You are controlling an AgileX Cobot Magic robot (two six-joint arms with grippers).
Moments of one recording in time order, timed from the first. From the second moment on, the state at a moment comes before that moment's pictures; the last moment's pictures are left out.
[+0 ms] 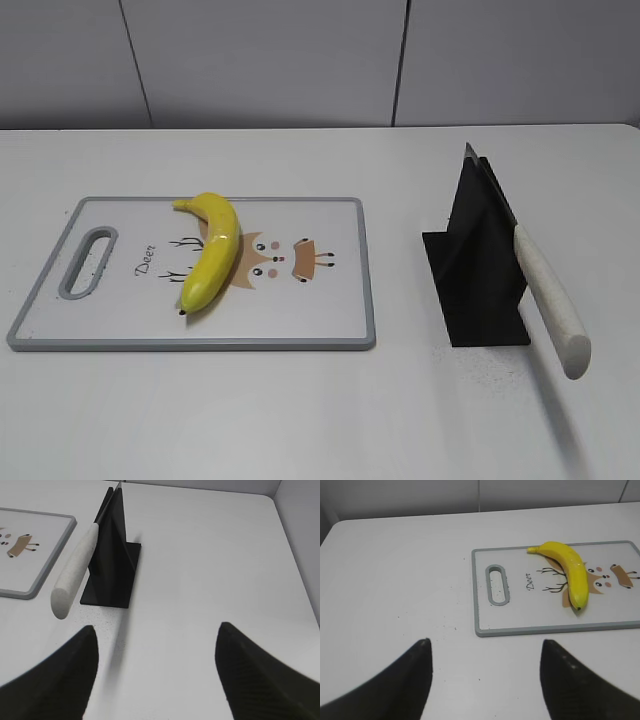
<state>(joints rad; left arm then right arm) -0.01 0.02 -0.50 -0.09 1.03 0.12 0.01 -0.01 -0.42 0.10 0.94 -0.14</state>
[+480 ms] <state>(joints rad) -0.01 0.02 -0.50 -0.09 1.03 0.12 0.01 -0.01 -0.42 0.10 0.94 -0.14</state>
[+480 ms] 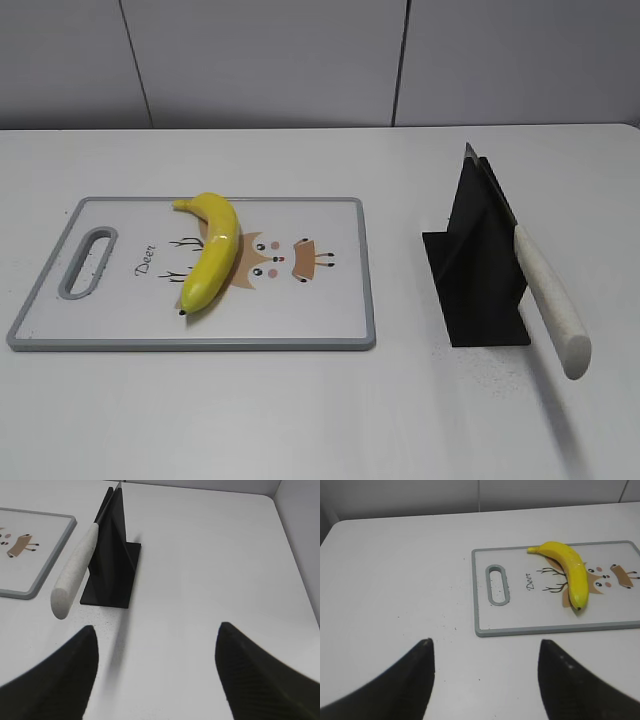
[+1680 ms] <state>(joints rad) -0.01 0.02 -0.50 -0.09 1.03 0.12 0.01 -0.01 -0.42 0.16 0.94 -0.18</state>
